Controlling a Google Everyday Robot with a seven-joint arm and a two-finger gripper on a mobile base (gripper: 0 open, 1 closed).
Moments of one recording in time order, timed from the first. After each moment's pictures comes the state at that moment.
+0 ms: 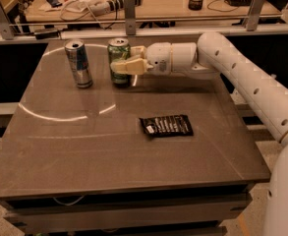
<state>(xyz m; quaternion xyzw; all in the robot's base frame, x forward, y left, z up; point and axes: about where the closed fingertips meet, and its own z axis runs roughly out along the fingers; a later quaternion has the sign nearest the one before) 0.665 0.053 0.880 -0.47 0.56 0.48 0.48</state>
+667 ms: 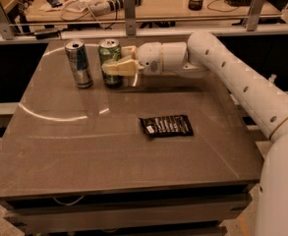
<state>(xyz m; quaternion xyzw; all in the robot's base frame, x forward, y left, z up) 0.664 0.079 0.877 -0.50 0.55 0.47 0.48</state>
